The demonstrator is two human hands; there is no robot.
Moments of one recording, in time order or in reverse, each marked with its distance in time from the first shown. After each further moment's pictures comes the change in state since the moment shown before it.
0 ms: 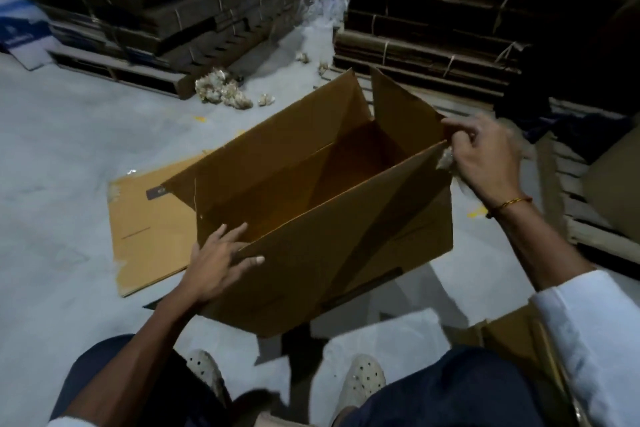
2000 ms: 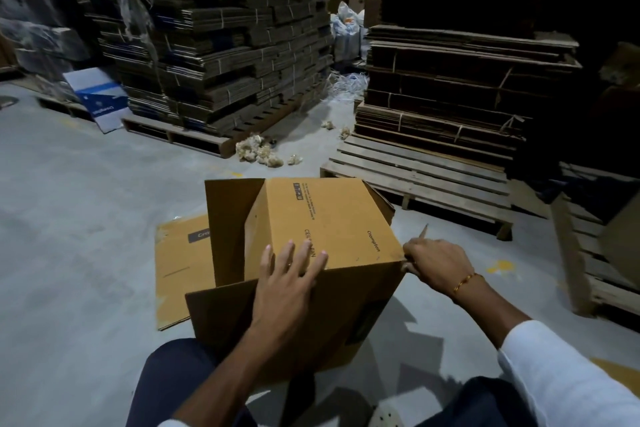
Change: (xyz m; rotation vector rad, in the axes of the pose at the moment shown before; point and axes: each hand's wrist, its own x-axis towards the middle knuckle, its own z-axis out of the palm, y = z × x) left_hand -0.061 0.095 -0.008 0.494 0.432 0.171; right_hand -0.084 -0.023 0.021 -0.716 -0.588 -0.379
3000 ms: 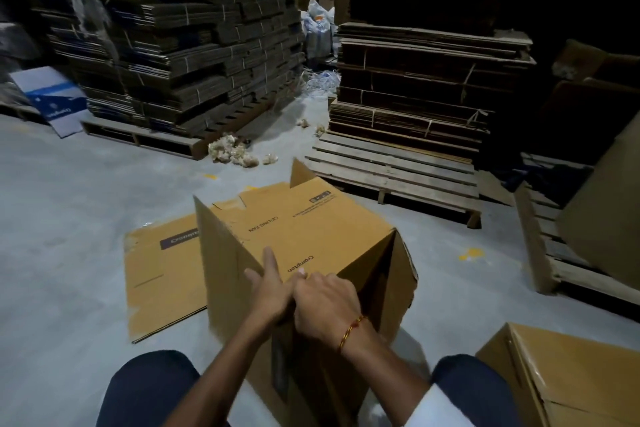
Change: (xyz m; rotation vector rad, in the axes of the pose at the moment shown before) left_hand 0.018 0.013 0.000 -1.080 -0.220 -0.686; right_hand -0.059 -0.160 -0.091 0.446 -0.196 -0.077
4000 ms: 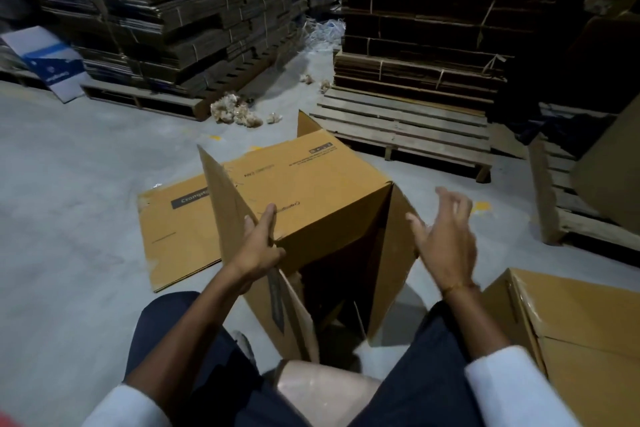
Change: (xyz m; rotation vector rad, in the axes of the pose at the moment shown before) left_hand -0.013 -0.011 -0.027 0.046 -0.188 0.059; right_hand -0.025 0.173 0.051 0.288 0.753 0.472
